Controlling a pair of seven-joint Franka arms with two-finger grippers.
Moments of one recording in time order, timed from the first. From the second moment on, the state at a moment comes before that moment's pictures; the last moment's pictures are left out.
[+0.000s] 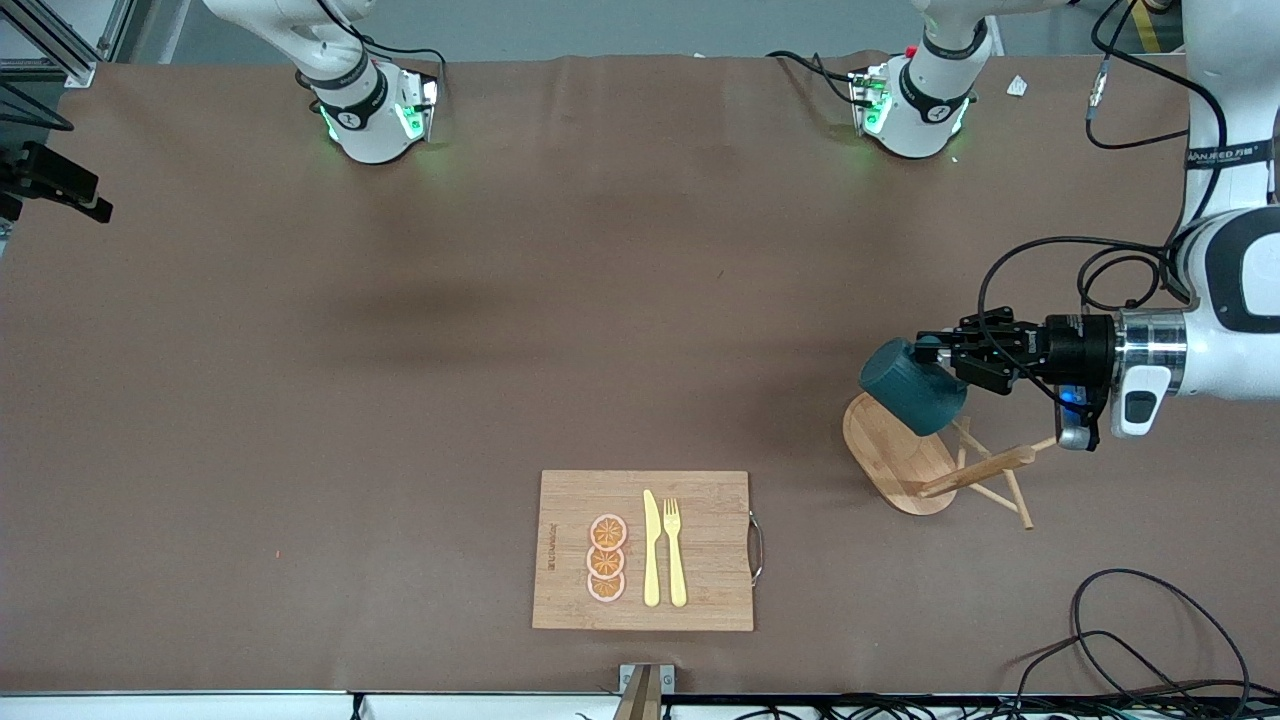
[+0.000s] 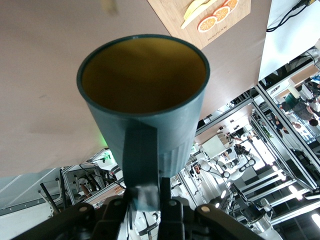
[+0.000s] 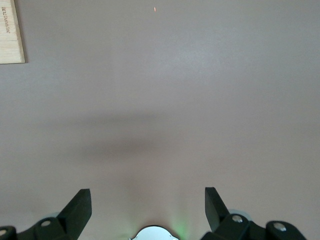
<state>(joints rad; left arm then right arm) 0.07 0.39 0.02 -1.65 -1.07 1.50 -0.46 0.01 -0.08 -0.11 -1.55 0.00 1.40 -0.05</state>
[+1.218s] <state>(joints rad) 0.23 0.47 0.02 -1.65 -1.08 1.45 -0.19 0.01 -0.08 -0.10 -1.55 0.00 1.40 -0.05</state>
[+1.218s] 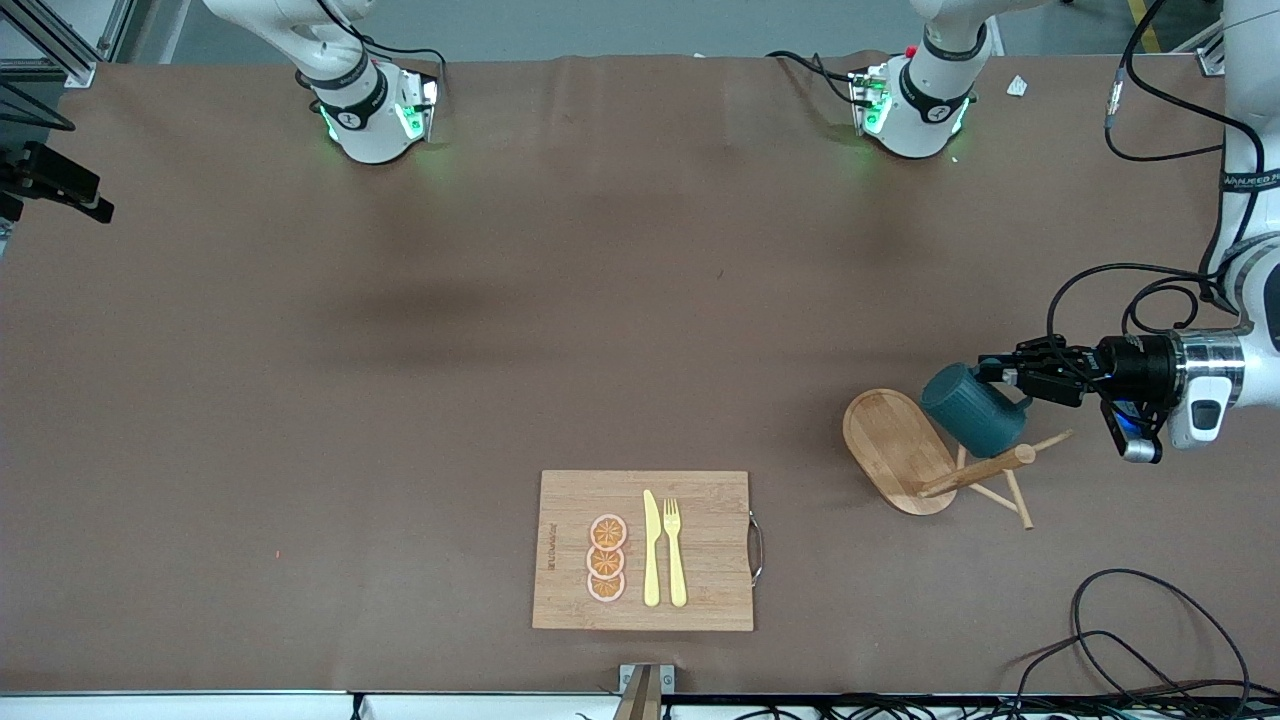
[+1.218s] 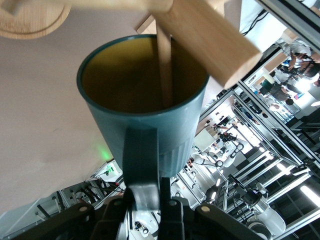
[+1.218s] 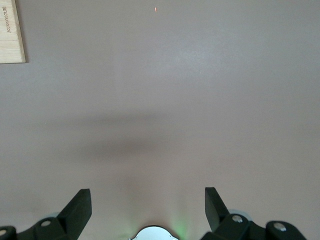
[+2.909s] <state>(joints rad) 0.24 0.40 0.01 -1.37 -0.82 1.35 -0.41 0.01 -0.08 -0.09 -1.55 0.00 1.40 0.00</state>
